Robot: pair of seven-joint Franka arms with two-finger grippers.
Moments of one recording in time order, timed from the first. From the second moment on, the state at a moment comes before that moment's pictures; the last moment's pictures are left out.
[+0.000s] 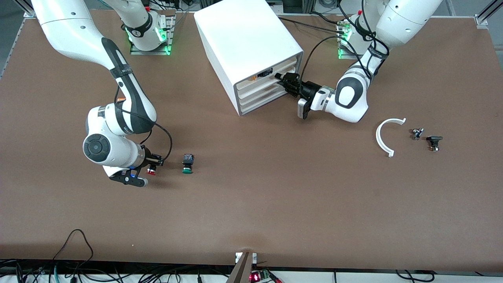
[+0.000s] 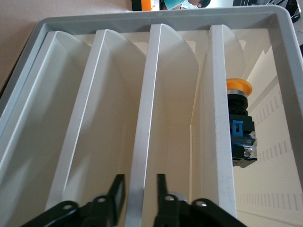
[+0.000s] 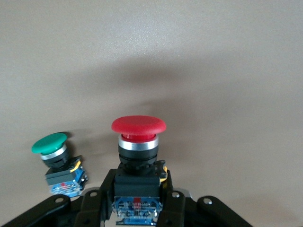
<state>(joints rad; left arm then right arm) -0.06 0.47 -0.35 -2.26 -1.30 1.77 1.07 0.14 0.64 0.10 -1.56 -0.02 2.05 0.50</state>
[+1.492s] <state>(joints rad) 0.08 0.58 -0.29 -1.96 -1.10 1.77 0.95 0.46 0.67 0.11 -1.12 0.06 1.82 1.34</state>
